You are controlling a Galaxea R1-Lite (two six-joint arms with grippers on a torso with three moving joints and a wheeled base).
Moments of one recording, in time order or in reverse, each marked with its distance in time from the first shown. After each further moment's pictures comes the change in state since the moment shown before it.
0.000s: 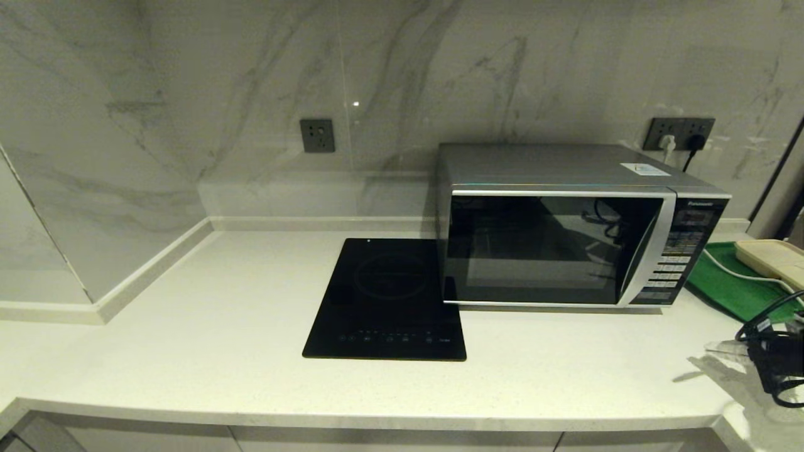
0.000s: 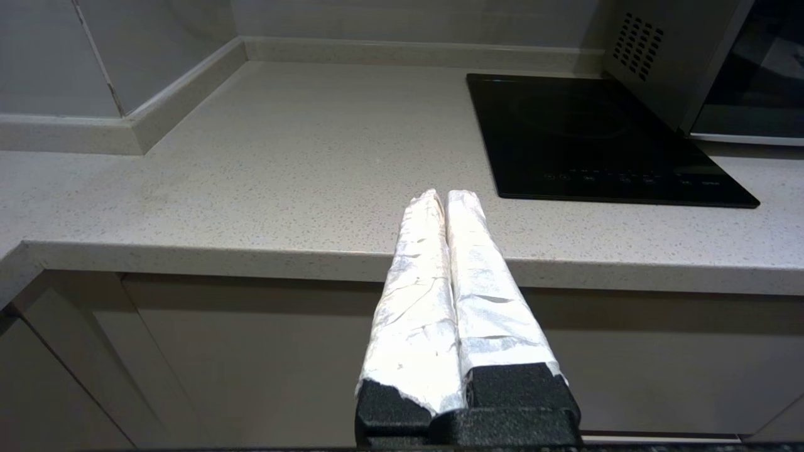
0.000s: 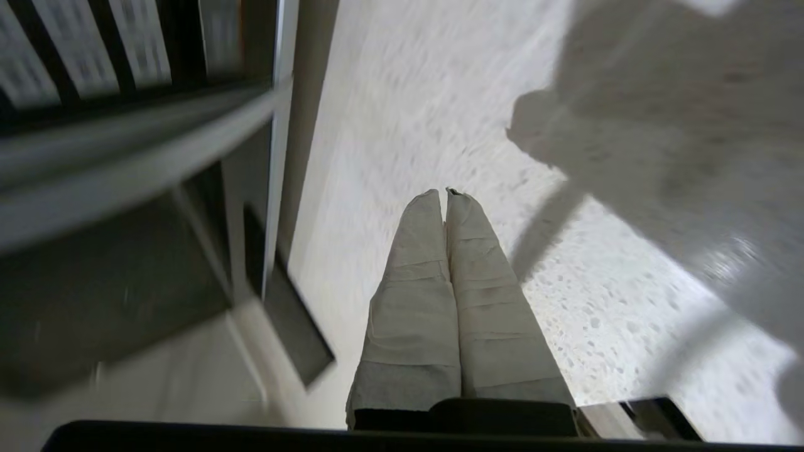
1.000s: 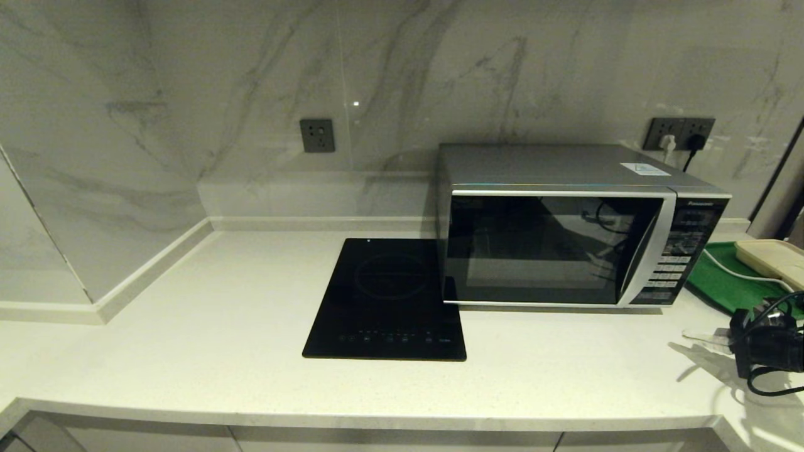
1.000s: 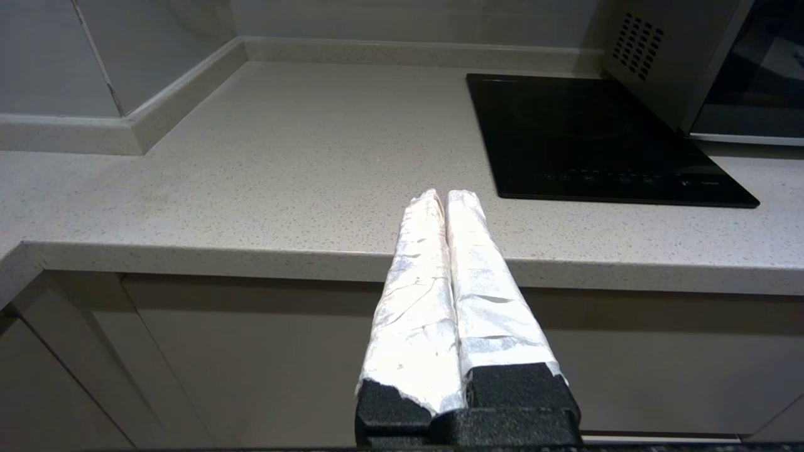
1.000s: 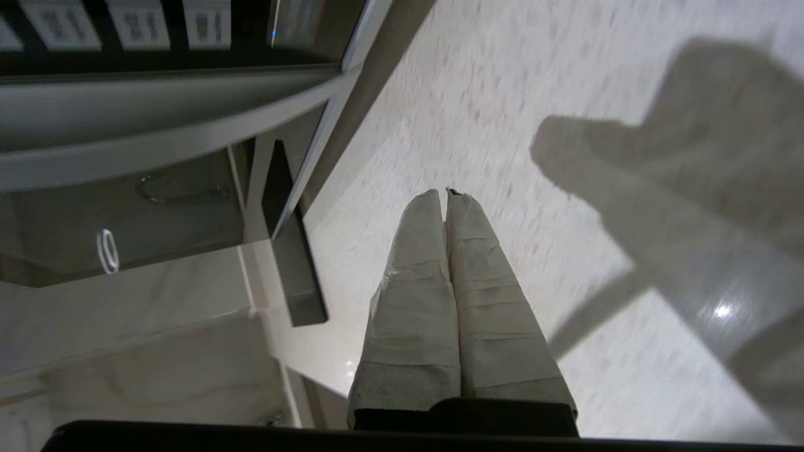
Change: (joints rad) left arm 0.000 0.000 0.000 0.000 0.000 0.000; right arm 0.014 0.165 -0.174 -0.005 0.223 -0.174
